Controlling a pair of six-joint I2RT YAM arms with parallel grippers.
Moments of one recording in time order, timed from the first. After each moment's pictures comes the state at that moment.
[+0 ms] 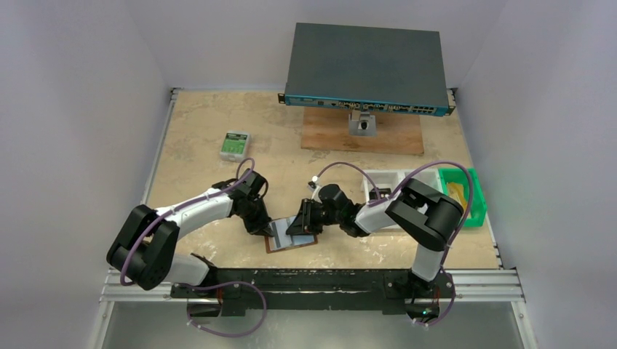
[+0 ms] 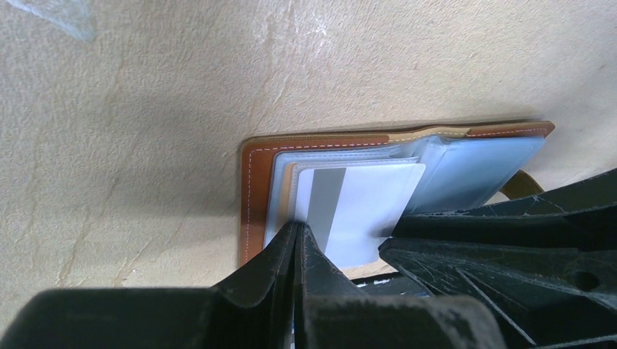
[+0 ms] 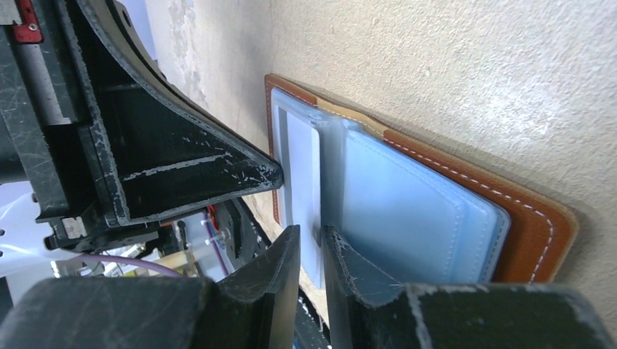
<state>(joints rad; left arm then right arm) -0.53 1.38 0.65 -0.59 0.21 -0.94 0.91 1.80 0.61 0.60 -0.42 1.11</state>
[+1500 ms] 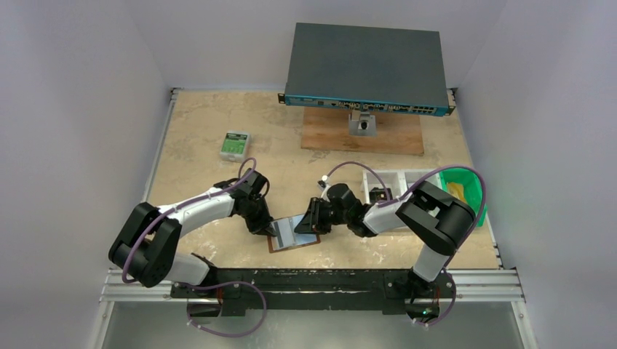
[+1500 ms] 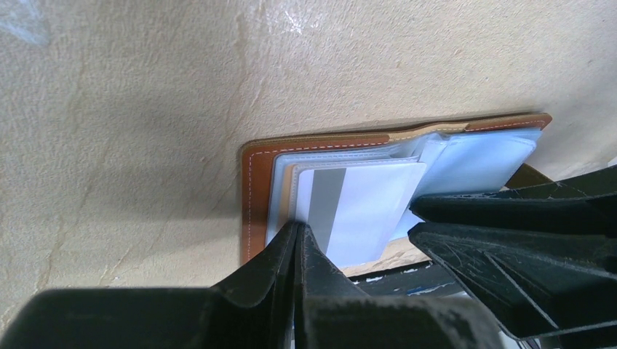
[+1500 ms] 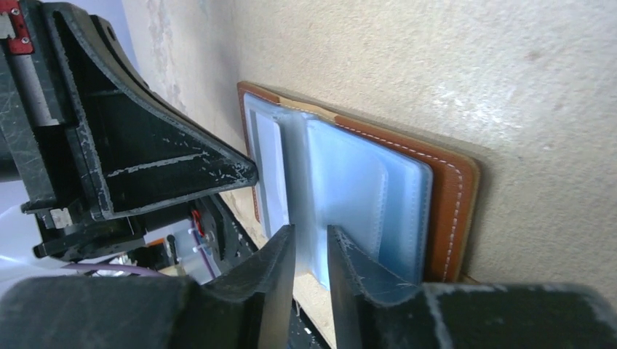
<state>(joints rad) -0.53 1.40 0.65 -0.57 0.23 -0.94 0.86 1.73 0.55 0.55 -0.38 1.08</state>
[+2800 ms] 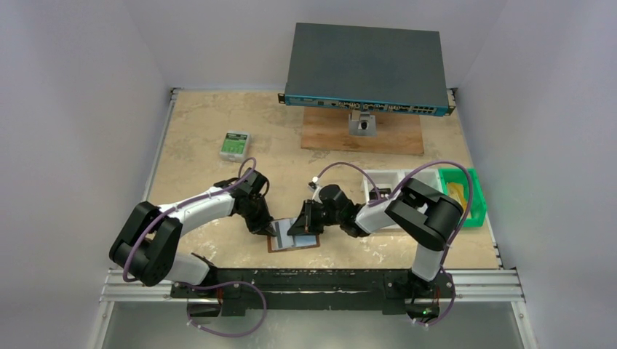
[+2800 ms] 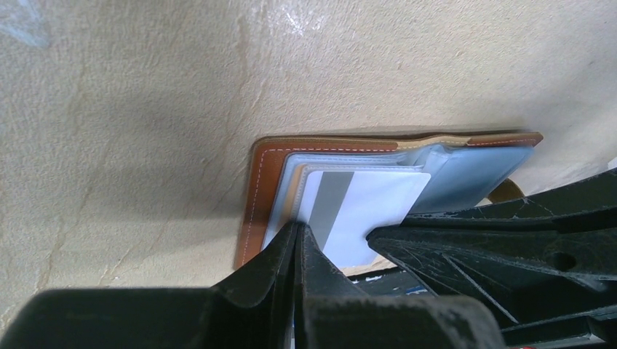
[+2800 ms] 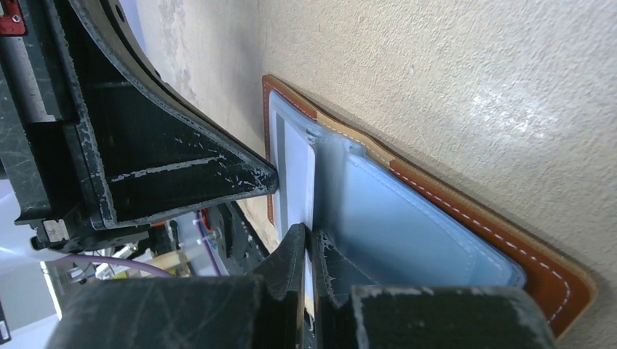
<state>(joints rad) -0.53 1.41 0.65 -0.57 0.24 -0.94 0.91 1.81 0.61 0.58 -0.41 1.08</state>
